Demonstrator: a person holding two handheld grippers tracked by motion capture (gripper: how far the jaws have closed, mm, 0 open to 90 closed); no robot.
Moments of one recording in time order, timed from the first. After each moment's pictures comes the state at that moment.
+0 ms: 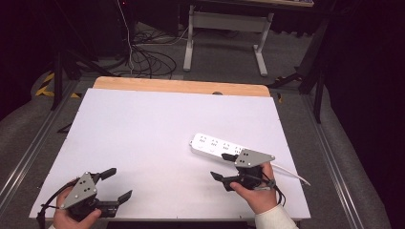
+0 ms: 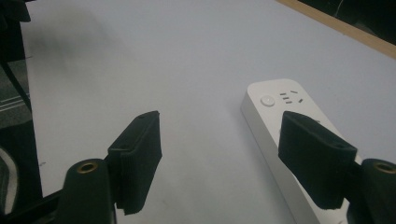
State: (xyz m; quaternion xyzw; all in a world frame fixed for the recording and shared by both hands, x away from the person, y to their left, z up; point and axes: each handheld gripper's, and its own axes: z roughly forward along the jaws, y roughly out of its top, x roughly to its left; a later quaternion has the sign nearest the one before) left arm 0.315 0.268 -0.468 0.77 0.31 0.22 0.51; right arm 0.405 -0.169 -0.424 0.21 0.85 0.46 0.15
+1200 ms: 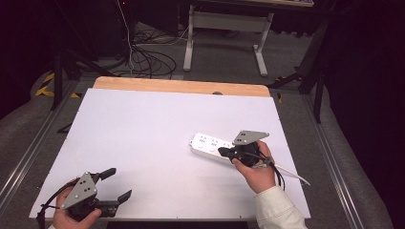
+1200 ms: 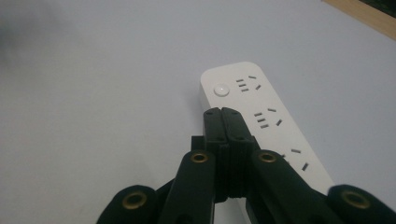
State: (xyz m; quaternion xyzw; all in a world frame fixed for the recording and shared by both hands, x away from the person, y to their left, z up) left arm 0.315 0.269 -0.468 0.78 0.31 0.22 0.50; right arm 0.454 -0.170 -0.415 0.25 0.87 0.40 0.14
